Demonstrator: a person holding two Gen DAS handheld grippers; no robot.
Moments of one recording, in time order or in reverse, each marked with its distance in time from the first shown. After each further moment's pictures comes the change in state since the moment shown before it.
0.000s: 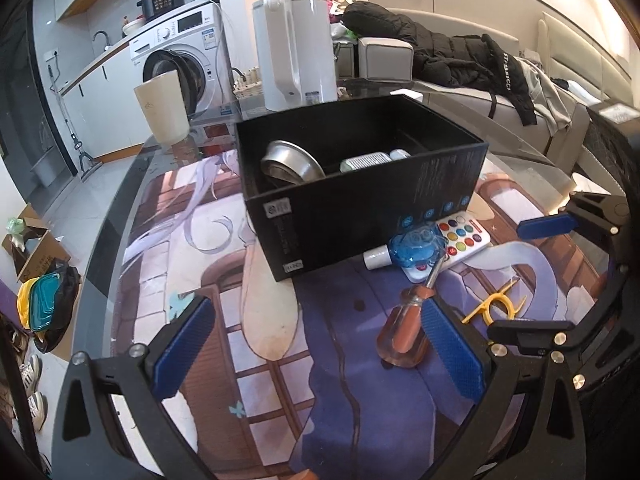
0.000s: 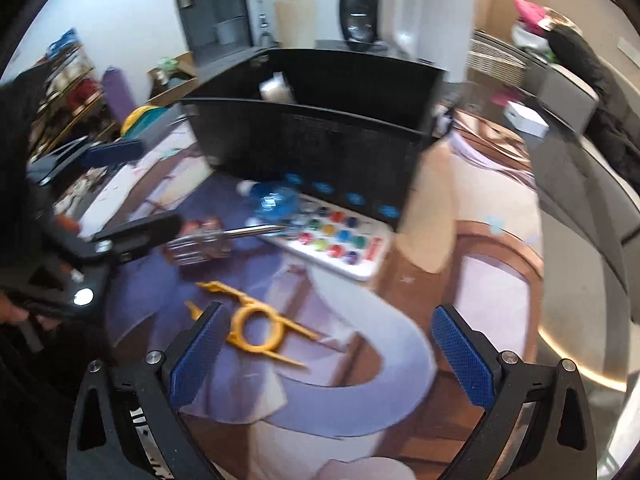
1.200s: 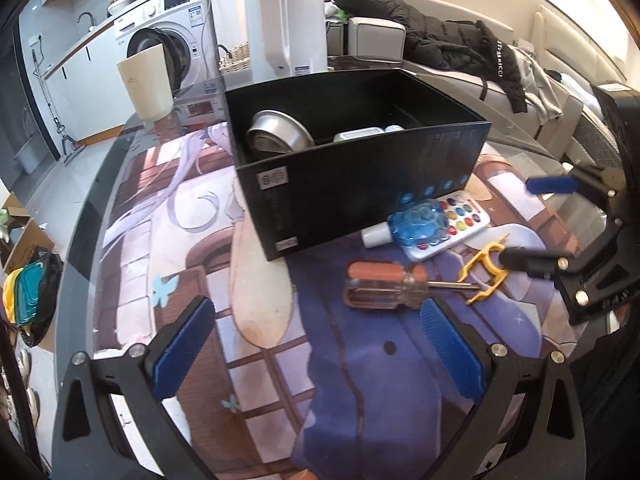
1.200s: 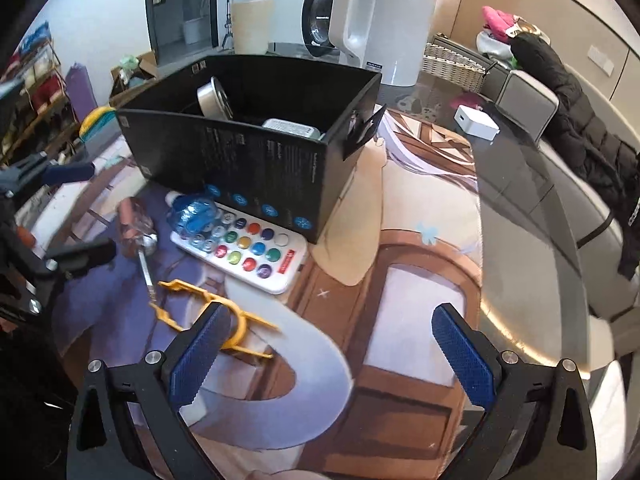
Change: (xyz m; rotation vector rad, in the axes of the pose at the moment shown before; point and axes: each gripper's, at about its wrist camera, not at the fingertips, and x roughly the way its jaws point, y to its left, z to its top) left arm 0.010 0.009 -0.002 -0.015 0.079 -0.072; right arm -0.002 -0.036 0.009 0.060 -0.027 -0.120
